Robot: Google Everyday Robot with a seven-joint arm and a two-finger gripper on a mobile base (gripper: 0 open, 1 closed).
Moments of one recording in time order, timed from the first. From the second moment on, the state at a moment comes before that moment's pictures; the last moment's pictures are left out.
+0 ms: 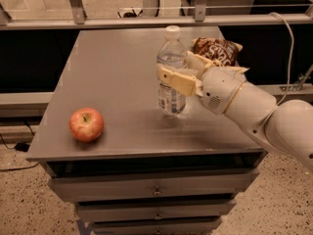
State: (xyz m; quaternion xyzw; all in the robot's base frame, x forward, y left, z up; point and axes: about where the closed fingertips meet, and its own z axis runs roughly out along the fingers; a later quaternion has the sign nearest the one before) arm 0.539 -0.055 0.961 -0.26 0.59 0.33 0.69
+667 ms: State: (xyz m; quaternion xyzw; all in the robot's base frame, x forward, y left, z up) arm 0.522 -0.049 0.938 -0.27 0.57 0.32 0.70
